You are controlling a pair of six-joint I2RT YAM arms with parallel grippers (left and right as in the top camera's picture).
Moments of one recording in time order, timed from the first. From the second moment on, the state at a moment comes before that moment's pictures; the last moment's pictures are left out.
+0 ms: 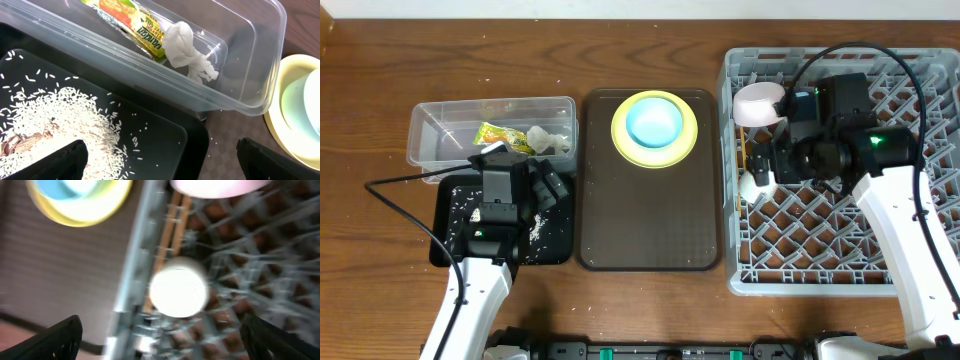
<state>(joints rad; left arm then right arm) -0.08 1.09 0.66 -0.42 -0.14 -0.56 0.14 1.44 1.30 -1.02 -0.24 0.02</state>
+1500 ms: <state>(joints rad) -0.08 1.09 0.66 -0.42 -0.14 -0.56 0.75 1.67 1.30 -0.61 0.02 0.42</state>
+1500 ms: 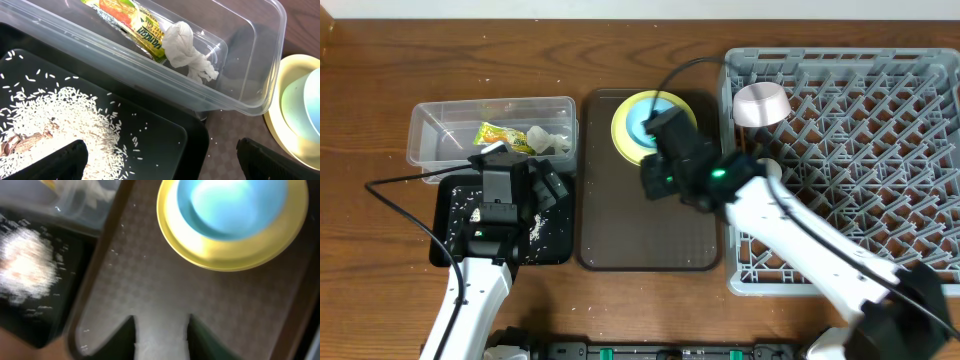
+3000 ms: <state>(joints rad) -0.08 1.09 0.66 -0.42 -0.14 -0.56 0.77 2.07 1.30 -0.27 0.19 0.09</state>
